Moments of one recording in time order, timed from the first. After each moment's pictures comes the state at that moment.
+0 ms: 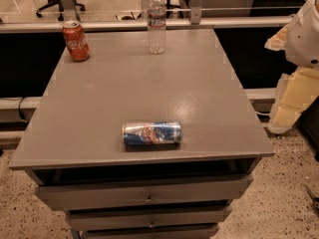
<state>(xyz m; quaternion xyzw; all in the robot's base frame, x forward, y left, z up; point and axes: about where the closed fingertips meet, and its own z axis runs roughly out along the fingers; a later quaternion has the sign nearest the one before) 0.438 -0.216 0.979 -0.60 0.78 -0.04 0.16</state>
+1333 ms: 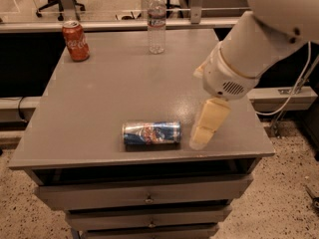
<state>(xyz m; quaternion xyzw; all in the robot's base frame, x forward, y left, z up) 0.462 -0.094 0.903 -0.63 0.75 0.06 0.20</state>
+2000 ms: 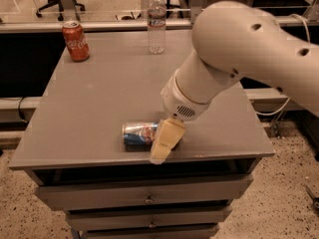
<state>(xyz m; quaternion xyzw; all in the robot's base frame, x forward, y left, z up) 0.467 -0.017 0.850 -0.63 0.74 0.11 0.21</state>
